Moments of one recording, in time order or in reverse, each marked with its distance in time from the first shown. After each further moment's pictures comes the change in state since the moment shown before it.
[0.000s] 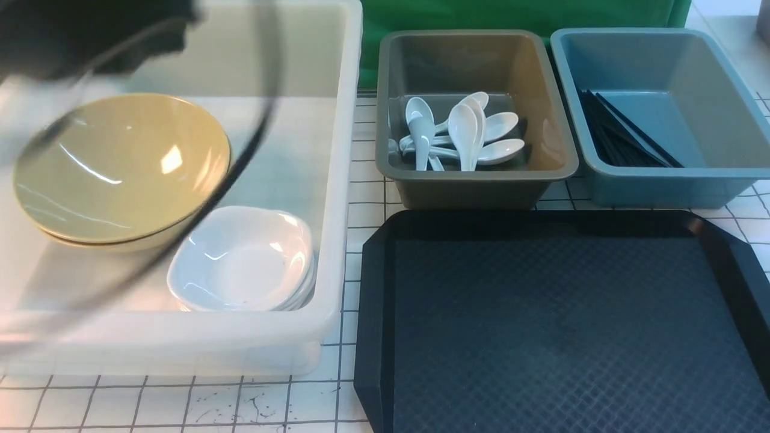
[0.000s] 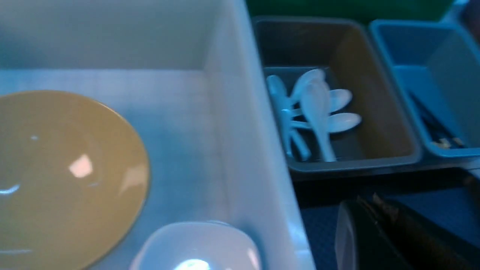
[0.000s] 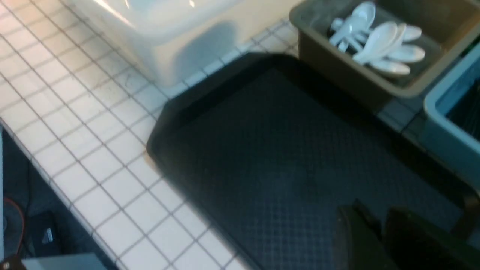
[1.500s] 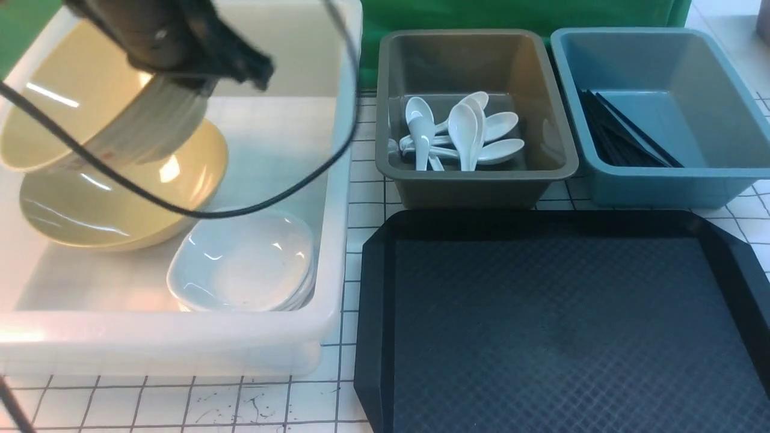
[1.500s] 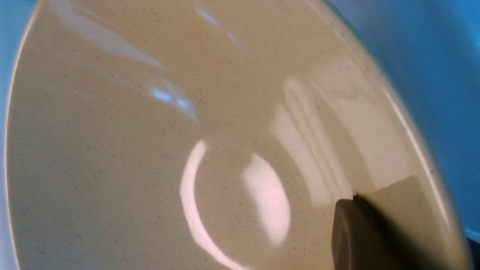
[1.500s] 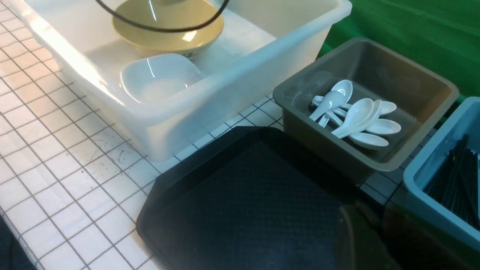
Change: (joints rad) right arm 0.000 0.003 -0.002 -0.063 -0.199 0.024; left arm 0.151 0.697 -0.433 0.209 0.292 0.361
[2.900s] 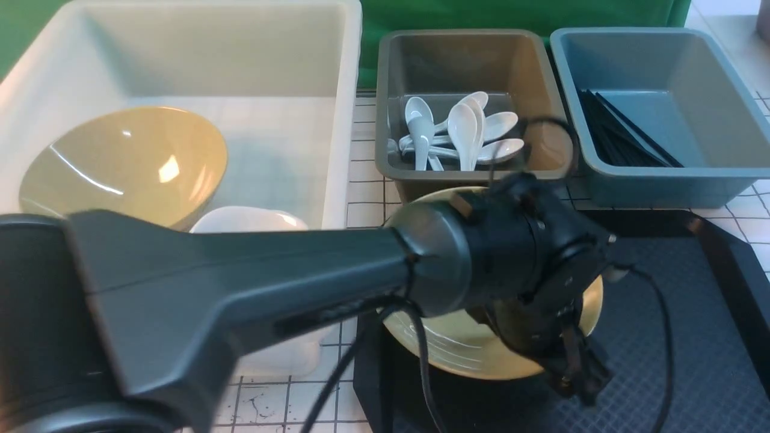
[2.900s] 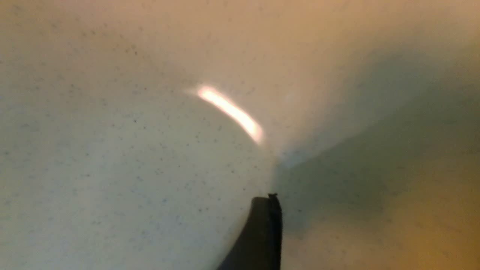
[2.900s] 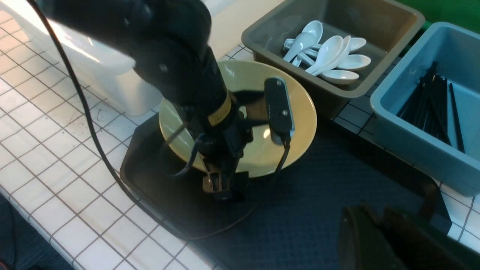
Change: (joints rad) right arm 0.000 -0.161 0.000 -0.022 0.245 0.050; left arm -0.636 0.459 0.016 -0.254 -0.254 -0.082
